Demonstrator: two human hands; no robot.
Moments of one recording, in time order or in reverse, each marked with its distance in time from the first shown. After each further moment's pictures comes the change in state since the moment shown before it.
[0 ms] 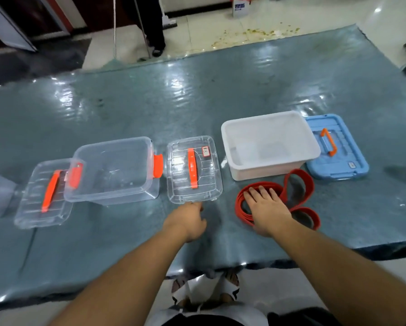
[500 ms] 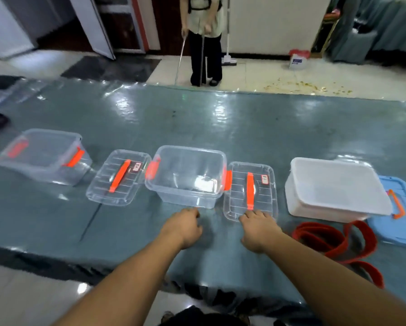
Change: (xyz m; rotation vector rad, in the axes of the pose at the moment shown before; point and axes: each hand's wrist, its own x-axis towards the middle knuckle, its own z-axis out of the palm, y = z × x) left_hand -0.077 -0.168 -0.034 -0.205 0.207 -0.174; right_hand 0.027 -0.186 -0.076 -0.076 0.018 -0.194
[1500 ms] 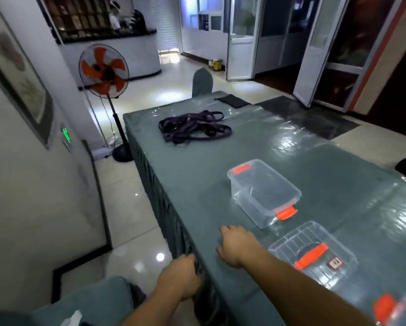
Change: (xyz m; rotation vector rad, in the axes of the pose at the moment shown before) left_hand -0.165 -0.460 -0.074 -0.466 0.218 -0.768; right_hand 0.147 -0.609 -0.154 -0.207 0.063 -0.765
